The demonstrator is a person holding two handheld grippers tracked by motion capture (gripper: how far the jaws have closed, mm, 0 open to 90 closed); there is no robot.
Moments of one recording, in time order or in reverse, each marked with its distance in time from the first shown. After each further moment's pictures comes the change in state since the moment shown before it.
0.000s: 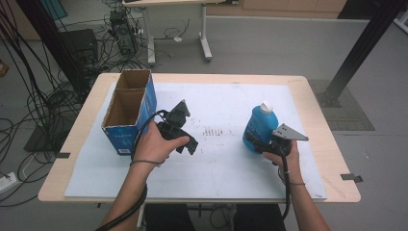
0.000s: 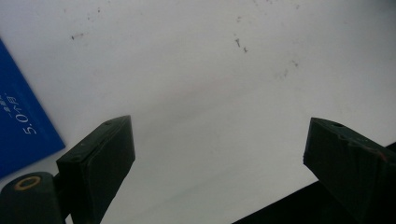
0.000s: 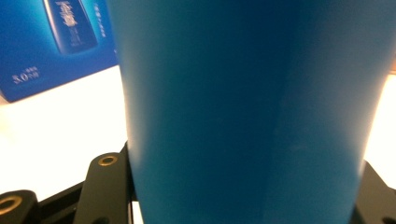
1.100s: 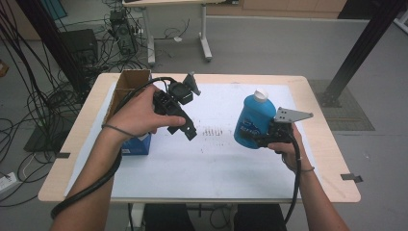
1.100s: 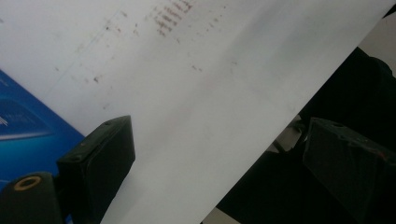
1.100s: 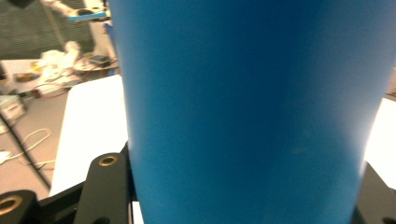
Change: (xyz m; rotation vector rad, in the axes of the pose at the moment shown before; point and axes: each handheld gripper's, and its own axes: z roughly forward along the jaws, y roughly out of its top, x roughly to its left) left arm -0.028 0.019 -0.107 -0.017 -0.021 0.453; right arm 0.008 0.070 -0.005 0.036 0.435 -0.077
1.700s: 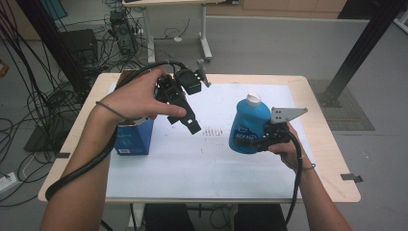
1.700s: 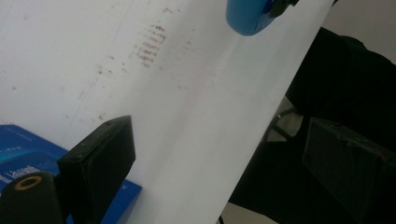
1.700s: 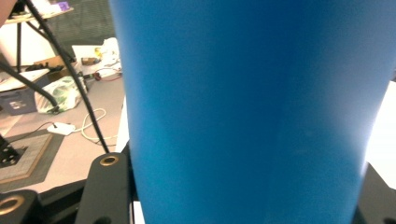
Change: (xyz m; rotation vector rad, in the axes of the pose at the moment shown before) left arm -0.014 0.017 -0.035 -0.017 -0.028 0.232; right arm 0.010 0.013 0.007 0.045 0.210 -0.034
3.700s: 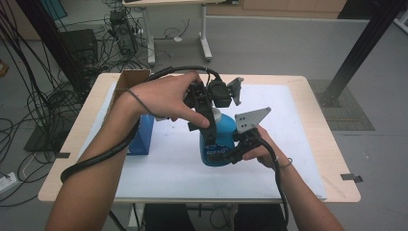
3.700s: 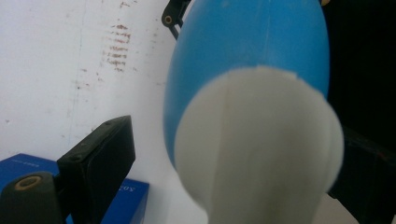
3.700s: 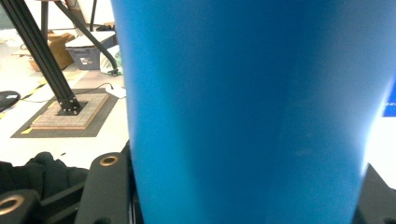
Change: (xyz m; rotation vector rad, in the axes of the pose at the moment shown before) left arm -0.039 0.044 0.018 0.188 -0.002 0.217; right arm 0.036 0.030 0.071 0.095 0.258 -0.131
